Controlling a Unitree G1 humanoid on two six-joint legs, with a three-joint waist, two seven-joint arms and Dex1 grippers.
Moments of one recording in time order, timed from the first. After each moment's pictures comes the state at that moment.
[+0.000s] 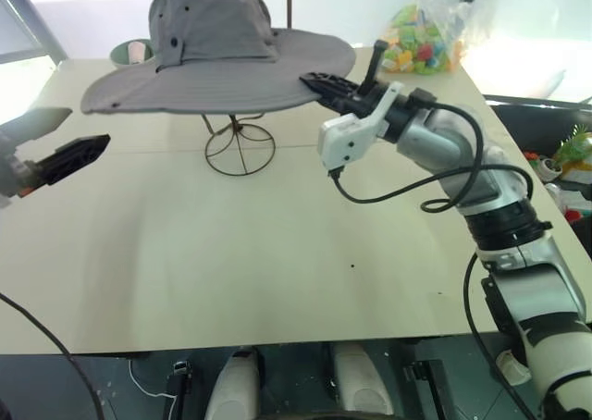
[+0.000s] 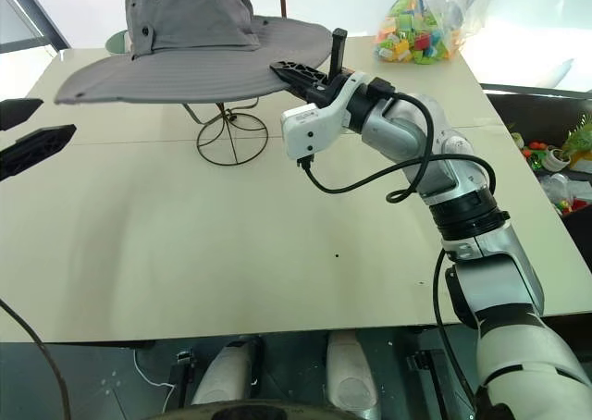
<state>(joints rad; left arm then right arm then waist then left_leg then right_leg) -0.21 1.02 0.69 -0.11 -0.80 0.69 -0.94 -0.95 -0.60 0.28 0.13 -0.64 -0.47 0.41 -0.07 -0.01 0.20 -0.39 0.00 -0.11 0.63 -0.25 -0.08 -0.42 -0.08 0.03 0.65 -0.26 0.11</state>
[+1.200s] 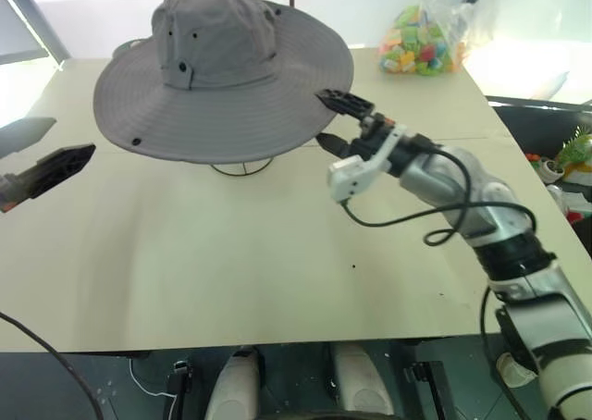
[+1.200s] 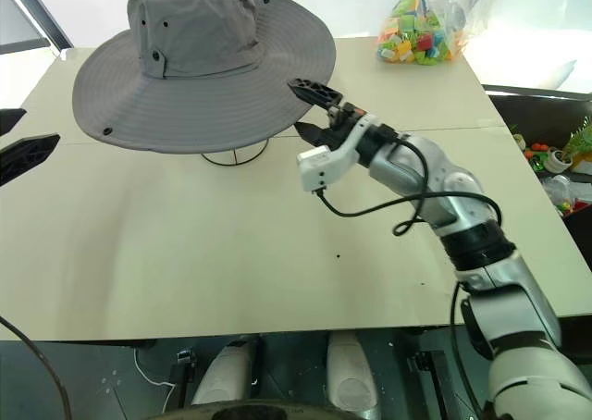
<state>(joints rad) -0.12 1.02 0.80 -0.15 -0.85 0.73 -0.92 -0.70 -0.75 0.26 0.01 -0.62 -0.53 0.33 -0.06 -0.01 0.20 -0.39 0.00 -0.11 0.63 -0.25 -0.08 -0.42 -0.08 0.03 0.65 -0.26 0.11</state>
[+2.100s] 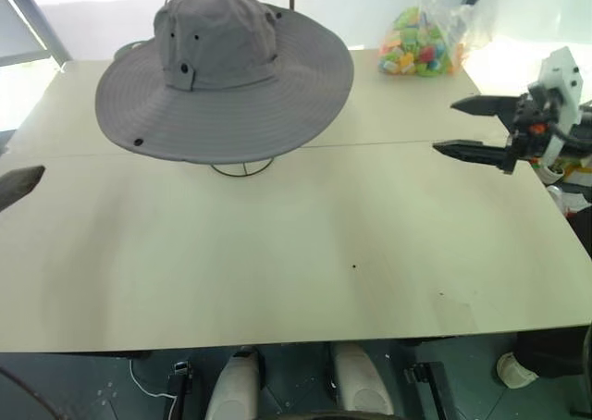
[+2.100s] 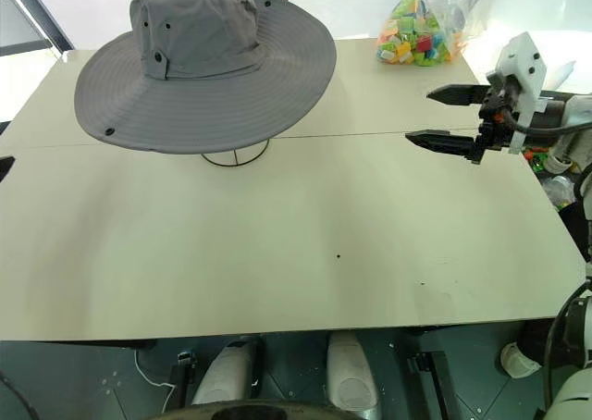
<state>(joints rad) 0.00 1.05 0.91 0.07 -0.71 0.64 -1.05 -0.73 -1.09 -0.08 0.21 0.55 0.52 1.26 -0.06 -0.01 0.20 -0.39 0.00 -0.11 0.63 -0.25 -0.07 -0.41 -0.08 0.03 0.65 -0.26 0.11</state>
